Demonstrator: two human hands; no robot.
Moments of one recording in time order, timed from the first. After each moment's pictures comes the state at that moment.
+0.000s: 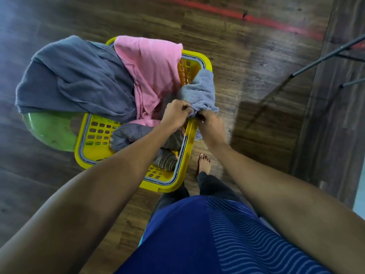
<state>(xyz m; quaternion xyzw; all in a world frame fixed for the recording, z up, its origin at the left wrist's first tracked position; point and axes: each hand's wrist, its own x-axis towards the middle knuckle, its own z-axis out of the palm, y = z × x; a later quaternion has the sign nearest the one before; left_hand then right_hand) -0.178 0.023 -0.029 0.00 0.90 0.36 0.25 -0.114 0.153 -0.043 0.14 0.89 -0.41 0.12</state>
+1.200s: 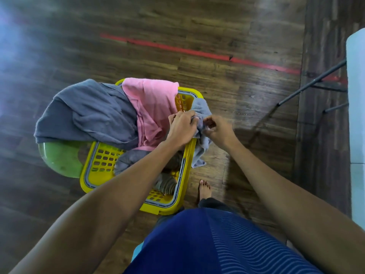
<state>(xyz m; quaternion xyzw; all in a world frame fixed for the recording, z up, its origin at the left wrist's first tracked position) -0.183 0.054 0.042 0.10 0.93 0.34 0.12 -0.150 0.204 0.016 0.09 0.88 -0.44 0.12</state>
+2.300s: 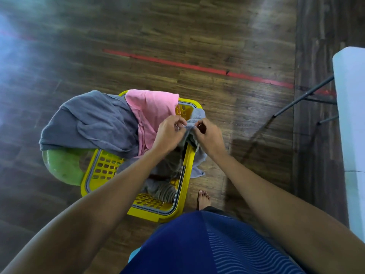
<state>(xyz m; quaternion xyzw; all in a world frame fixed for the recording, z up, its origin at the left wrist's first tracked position) -0.182 0.014 0.055 0.08 0.90 0.43 0.07 -0.144 0.160 0.054 0.11 0.88 -0.47 0.01</state>
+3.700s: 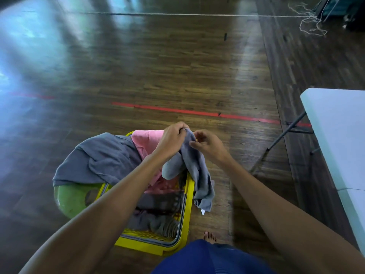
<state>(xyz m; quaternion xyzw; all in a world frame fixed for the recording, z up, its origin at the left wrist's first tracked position) -0.198 0.029 0.159 0.18 0.89 0.42 0.02 -0.152 0.182 0.125 0.04 0.86 -0.51 0.00</state>
